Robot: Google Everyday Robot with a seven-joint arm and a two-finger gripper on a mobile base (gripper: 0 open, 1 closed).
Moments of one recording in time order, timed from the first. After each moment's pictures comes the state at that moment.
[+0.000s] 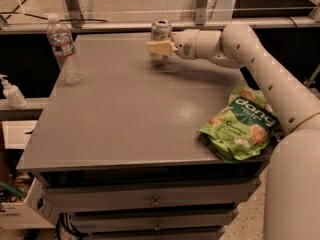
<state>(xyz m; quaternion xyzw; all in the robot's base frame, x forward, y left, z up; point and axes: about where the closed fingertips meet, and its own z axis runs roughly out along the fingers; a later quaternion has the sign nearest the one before) 0.791 0.001 0.880 -0.38 0.66 0.37 0.54</state>
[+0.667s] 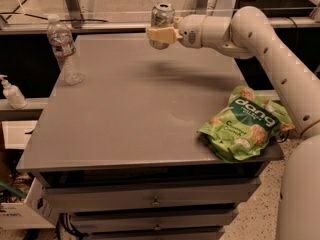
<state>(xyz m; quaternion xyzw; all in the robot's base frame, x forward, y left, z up) 0.764 -0.007 0.937 -0.40 0.63 0.37 0.56</state>
